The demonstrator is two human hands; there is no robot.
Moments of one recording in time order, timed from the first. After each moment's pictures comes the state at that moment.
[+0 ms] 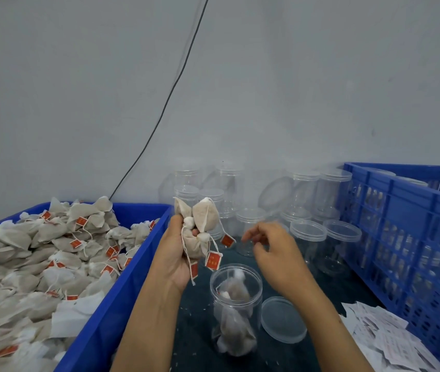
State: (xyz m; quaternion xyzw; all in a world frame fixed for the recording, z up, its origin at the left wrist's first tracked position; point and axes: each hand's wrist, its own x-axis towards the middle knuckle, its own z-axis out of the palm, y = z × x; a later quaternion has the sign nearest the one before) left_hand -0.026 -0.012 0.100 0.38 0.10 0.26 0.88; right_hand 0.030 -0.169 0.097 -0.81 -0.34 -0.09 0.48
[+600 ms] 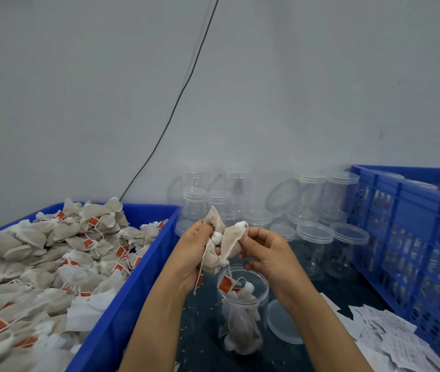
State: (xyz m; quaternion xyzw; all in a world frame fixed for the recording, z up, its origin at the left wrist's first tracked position) left_hand -0.035 -0.018 0.099 0.61 0.10 0.22 0.76; right_hand 0.020 -0.154 0.096 -0.61 -0.27 0.16 0.73
